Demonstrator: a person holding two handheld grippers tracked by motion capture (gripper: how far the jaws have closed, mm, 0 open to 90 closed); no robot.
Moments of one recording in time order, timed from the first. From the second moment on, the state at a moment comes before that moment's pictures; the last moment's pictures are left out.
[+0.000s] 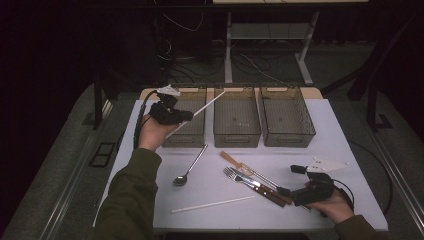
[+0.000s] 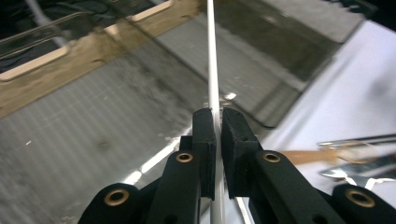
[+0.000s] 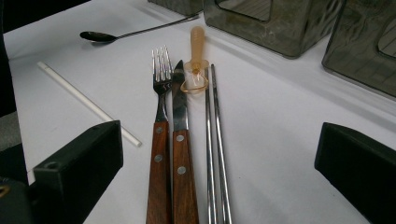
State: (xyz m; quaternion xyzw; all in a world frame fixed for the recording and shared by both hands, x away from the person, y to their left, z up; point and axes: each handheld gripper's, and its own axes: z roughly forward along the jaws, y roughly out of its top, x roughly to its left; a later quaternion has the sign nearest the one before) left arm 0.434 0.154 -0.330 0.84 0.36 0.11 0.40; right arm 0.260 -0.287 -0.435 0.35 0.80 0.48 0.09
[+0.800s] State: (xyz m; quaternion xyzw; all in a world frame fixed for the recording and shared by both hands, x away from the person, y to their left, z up) left arm 0.485 0.173 -0.368 0.81 0.45 0.15 0.35; right arm 0.262 -0.288 -0.434 0.35 0.79 0.49 0.08
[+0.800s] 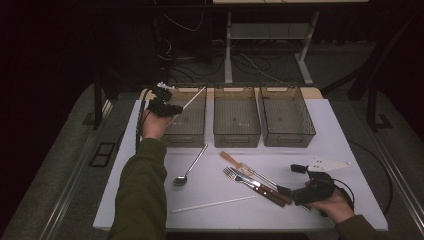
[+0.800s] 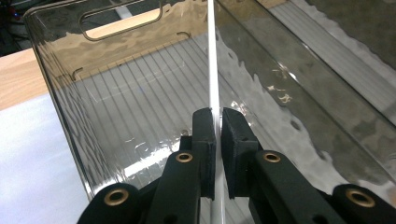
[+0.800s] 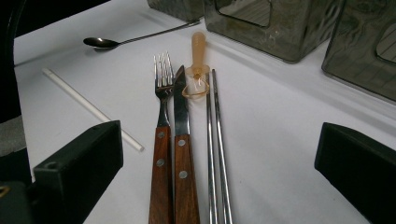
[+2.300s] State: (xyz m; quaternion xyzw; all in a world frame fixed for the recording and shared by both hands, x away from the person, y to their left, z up) left arm 0.361 0.151 -0.371 0.82 0.31 0.10 0.48; right arm 0.261 -0.286 -0.435 0.35 0.80 0.48 0.08
